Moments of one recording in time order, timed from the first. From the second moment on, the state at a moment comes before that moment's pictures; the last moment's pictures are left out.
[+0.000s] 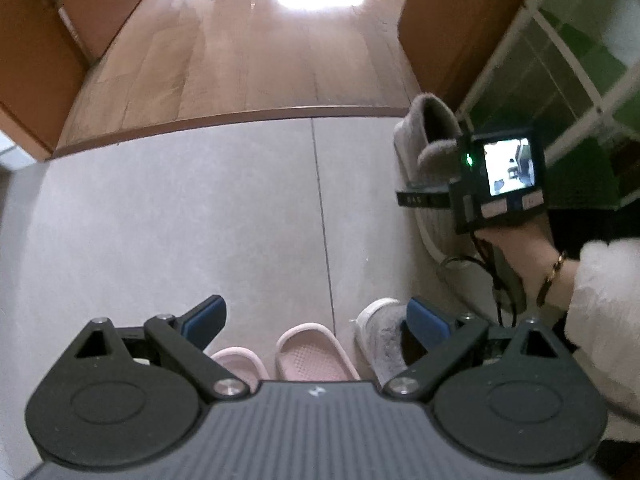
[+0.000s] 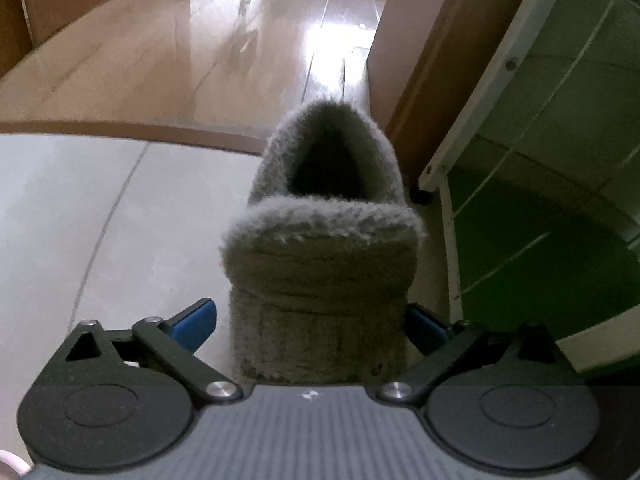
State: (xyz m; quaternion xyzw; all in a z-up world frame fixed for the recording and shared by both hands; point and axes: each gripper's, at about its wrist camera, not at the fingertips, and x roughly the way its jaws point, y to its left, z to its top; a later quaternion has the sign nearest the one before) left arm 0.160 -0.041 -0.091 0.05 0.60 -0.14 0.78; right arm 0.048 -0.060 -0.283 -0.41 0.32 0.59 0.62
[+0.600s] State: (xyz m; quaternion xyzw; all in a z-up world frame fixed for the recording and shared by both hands) left arm 0.167 -0.038 -0.090 0.05 0.60 -0.12 0.79; right arm 0.057 -0.082 -0.277 -0.51 0.17 0.72 0.44
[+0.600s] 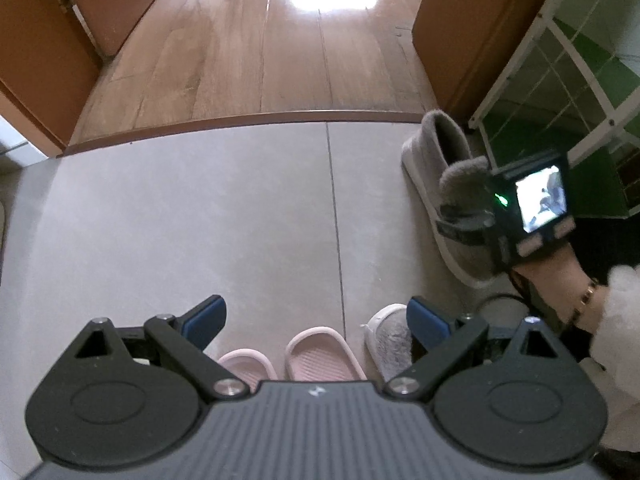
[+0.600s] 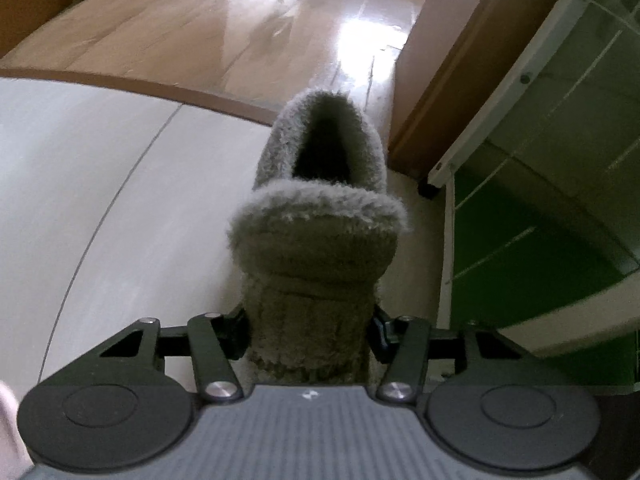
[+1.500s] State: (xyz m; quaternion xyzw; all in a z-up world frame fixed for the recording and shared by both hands) left arm 0.159 -0.052 -0.091 0.08 0.60 -0.13 0.79; right arm 0.157 -0.181 -0.259 -0.60 0.08 0.77 0.22
